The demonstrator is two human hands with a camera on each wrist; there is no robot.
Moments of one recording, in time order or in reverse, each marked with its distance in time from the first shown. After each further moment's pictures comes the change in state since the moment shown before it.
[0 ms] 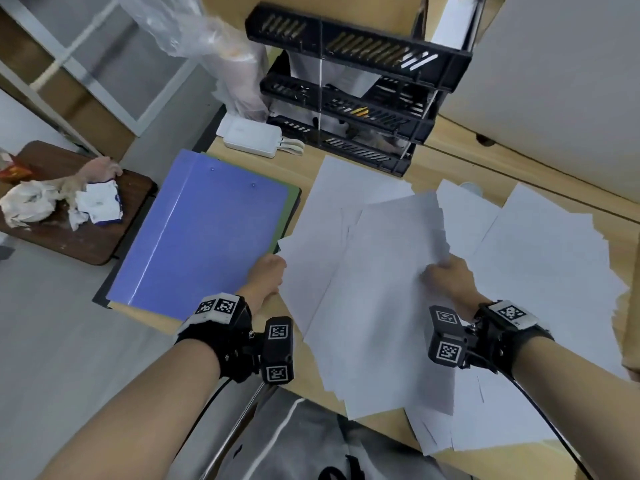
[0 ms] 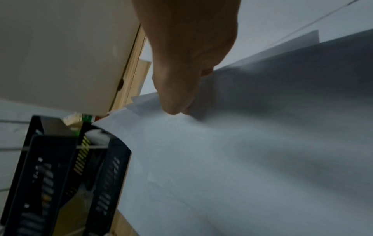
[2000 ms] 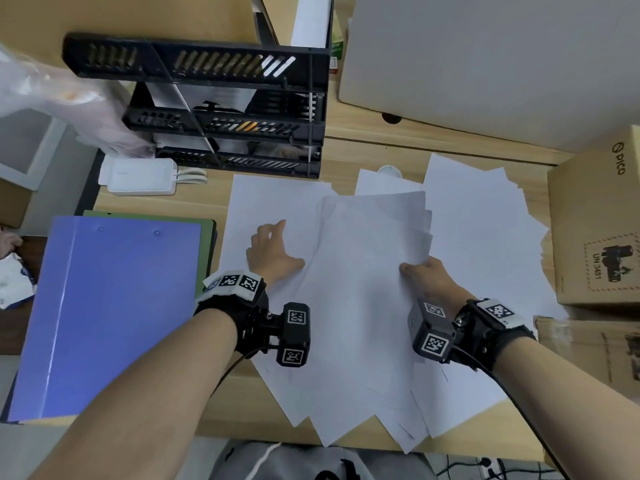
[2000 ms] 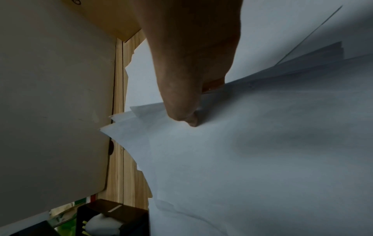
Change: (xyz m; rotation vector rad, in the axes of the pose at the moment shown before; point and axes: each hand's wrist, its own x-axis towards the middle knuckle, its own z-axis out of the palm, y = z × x) left_hand 0.052 0.093 0.121 0.849 -0.081 0.509; right_hand 0.029 0.050 -0.048 0.420 0.018 0.209
